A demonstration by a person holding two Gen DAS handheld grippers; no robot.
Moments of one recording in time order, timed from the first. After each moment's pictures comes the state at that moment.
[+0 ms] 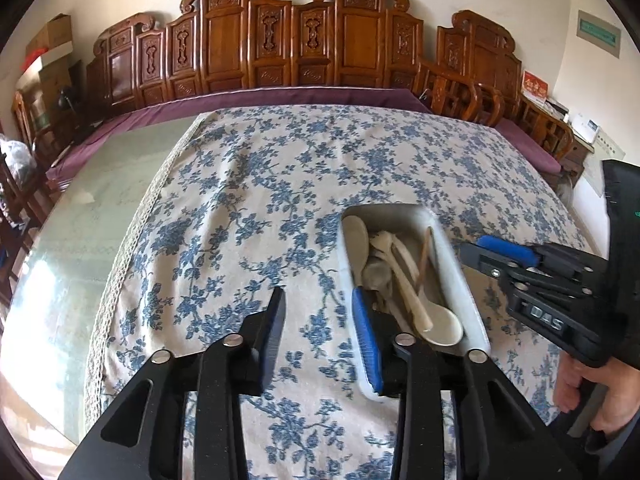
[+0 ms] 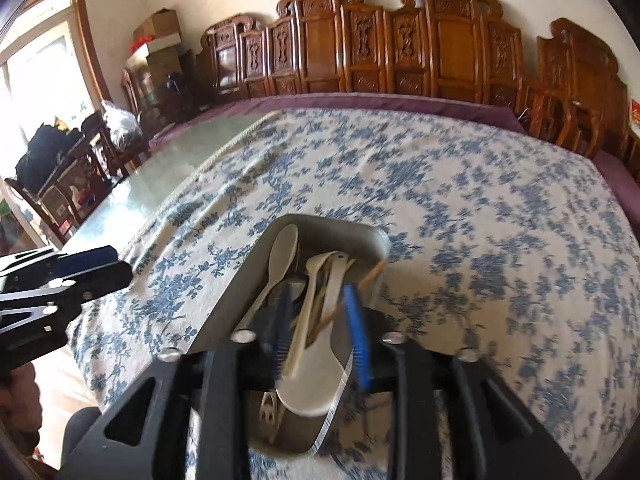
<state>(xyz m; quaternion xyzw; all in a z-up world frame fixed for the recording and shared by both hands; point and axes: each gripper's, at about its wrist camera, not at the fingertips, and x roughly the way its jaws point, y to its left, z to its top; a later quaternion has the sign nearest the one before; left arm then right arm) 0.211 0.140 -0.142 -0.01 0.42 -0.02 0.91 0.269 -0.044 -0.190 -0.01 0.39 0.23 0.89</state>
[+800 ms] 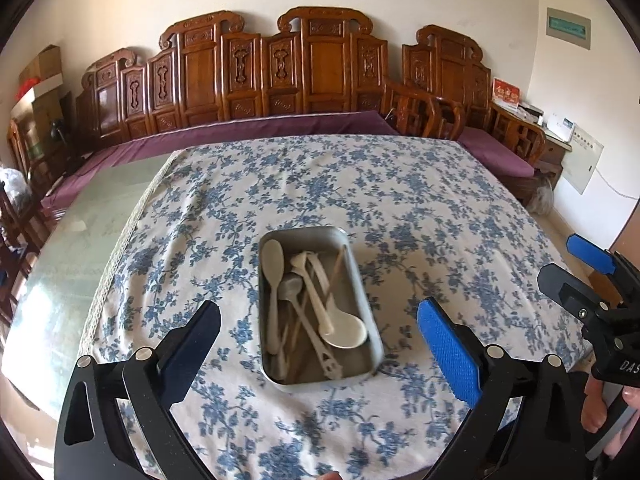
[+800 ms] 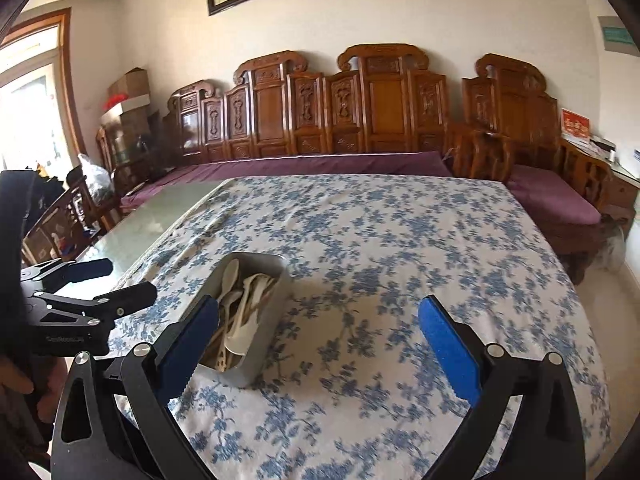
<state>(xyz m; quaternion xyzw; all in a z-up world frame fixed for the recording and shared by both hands) 0.164 0.049 -0.098 0.01 0.37 -0.05 0.93 0.165 -0.168 -0.116 0.01 0.30 0.15 0.94</state>
